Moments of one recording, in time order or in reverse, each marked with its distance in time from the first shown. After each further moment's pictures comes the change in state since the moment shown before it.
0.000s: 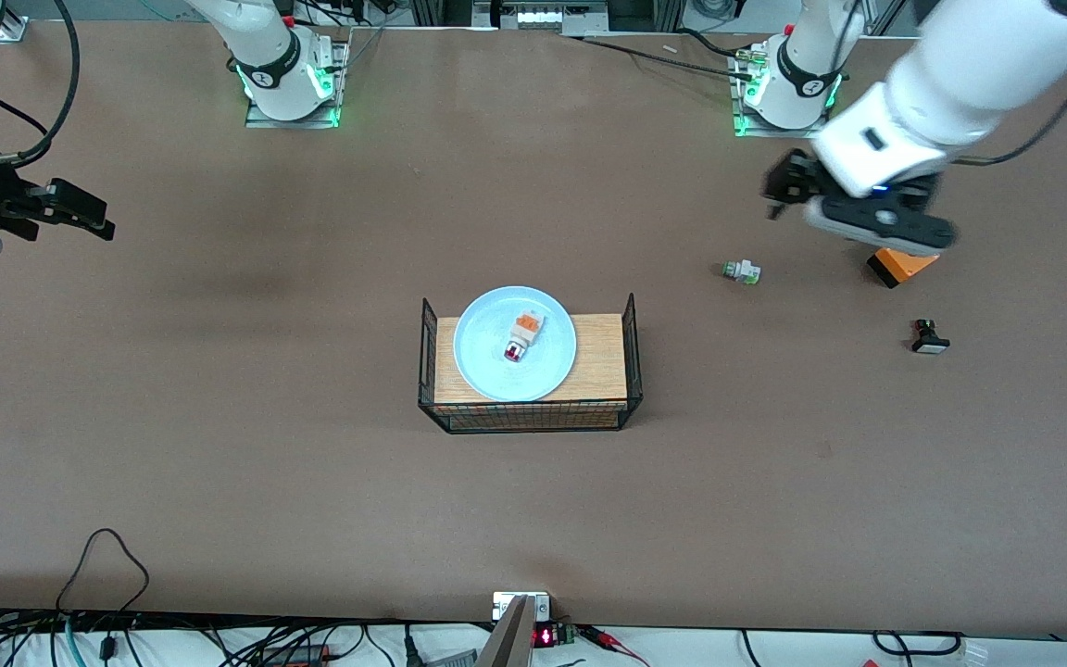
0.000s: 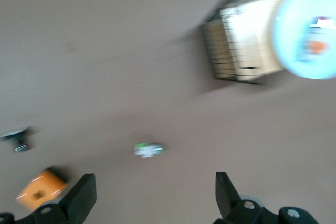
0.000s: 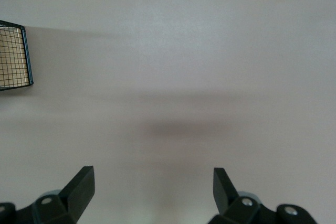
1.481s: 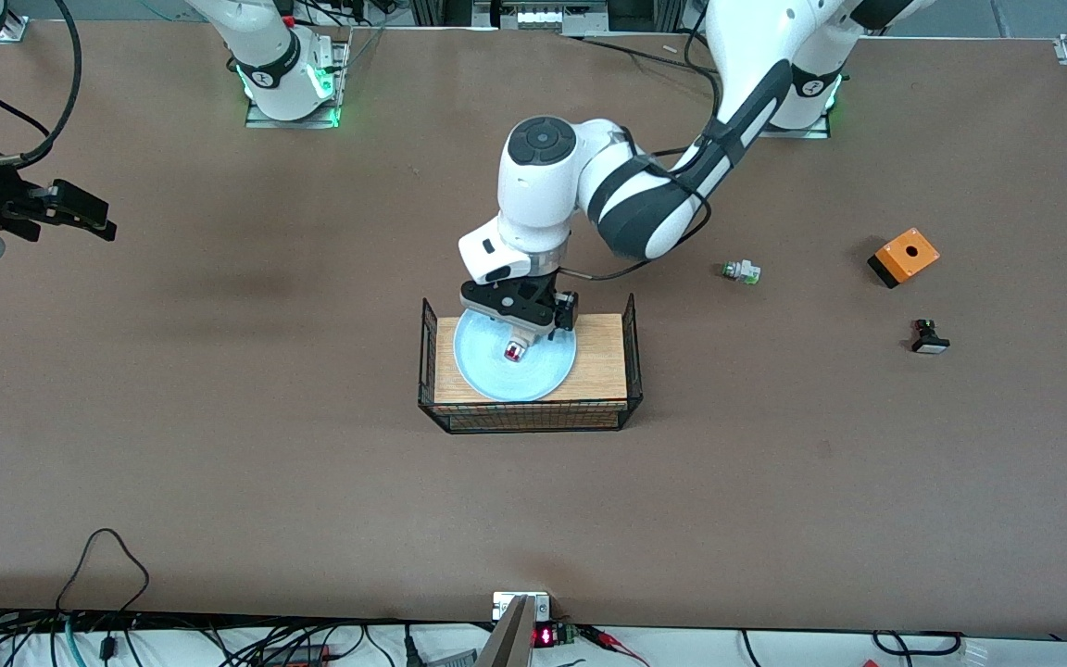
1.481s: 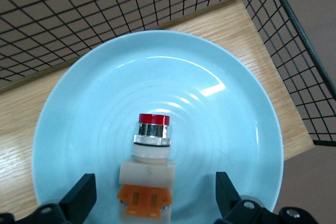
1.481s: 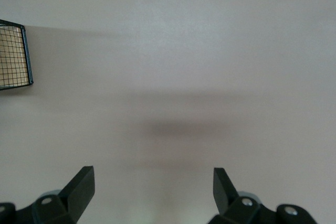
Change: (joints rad) left arm -0.403 0.626 -0.085 0.166 0.553 0.664 -0.589; right arm 0.000 0.002 0.002 0.000 0.000 0.000 0.000
